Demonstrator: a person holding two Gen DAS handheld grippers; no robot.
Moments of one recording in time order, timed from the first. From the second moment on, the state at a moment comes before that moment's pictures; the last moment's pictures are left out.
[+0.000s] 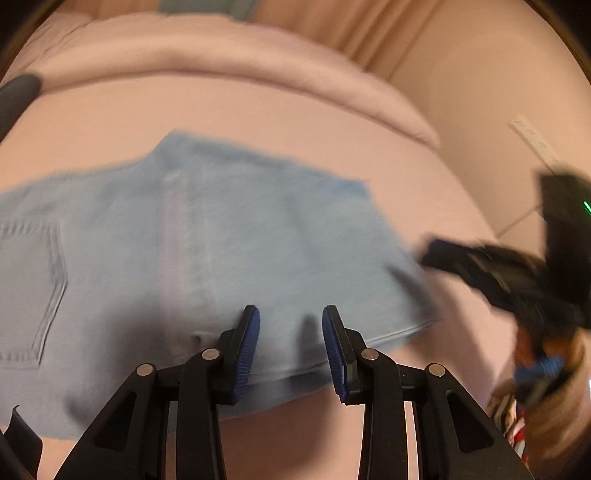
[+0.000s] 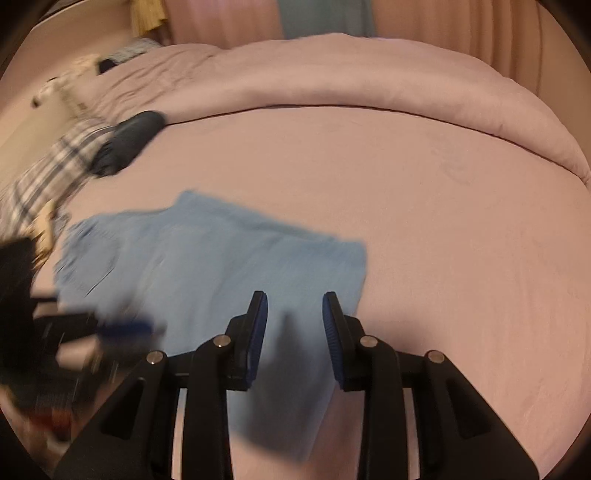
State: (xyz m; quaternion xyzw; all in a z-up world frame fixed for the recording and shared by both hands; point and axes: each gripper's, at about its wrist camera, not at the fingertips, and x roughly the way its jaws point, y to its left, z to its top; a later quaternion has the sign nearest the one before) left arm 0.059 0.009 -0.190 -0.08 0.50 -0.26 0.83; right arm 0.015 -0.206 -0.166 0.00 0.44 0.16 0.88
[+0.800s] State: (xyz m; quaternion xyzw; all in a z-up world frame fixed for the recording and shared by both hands) left arm -0.034 0.144 -0.157 -0.26 0.38 -0.09 0.88; right arm -0.025 -0.105 -0.171 -0.02 0.44 0.23 0.87
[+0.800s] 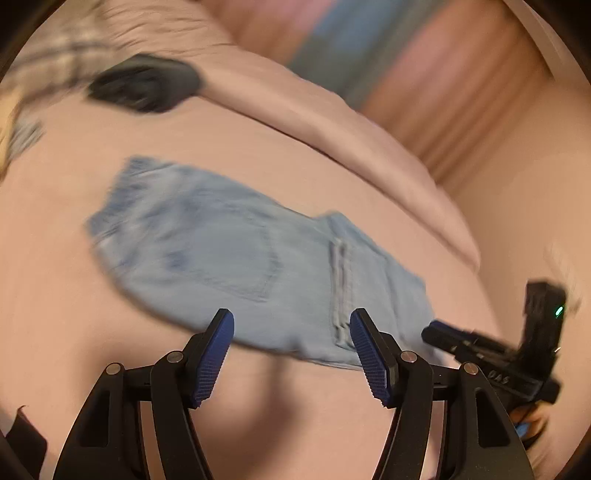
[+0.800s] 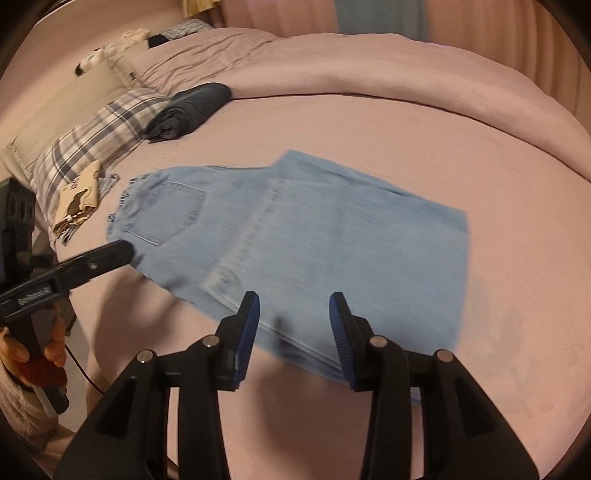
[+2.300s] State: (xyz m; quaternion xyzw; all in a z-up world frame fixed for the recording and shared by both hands) left arm 0.040 0.201 -0.199 -0.34 0.41 0.00 0.85; right arm 0.000 -0.029 -0.201 -0.07 0.48 0.26 0.84
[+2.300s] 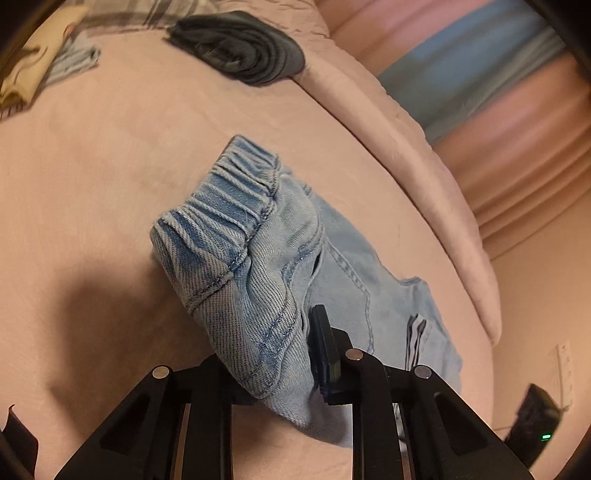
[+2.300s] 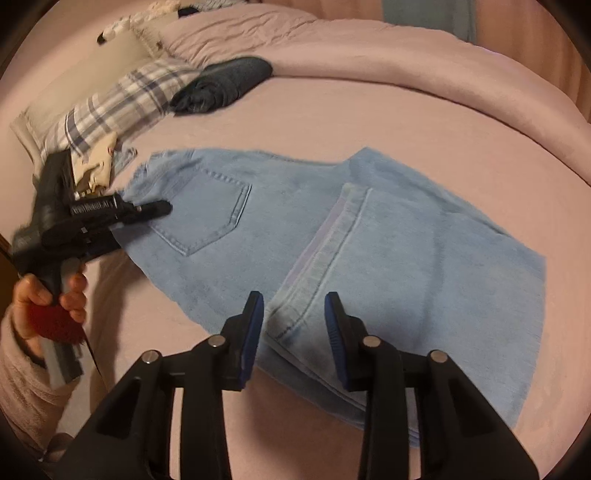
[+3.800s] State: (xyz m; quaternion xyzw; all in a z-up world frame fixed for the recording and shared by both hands) left arm 0.027 0.128 -0.127 -0.12 0.36 -0.04 0.92; right arm 0.004 0.016 -0.208 -0.08 0.51 0.34 0.79
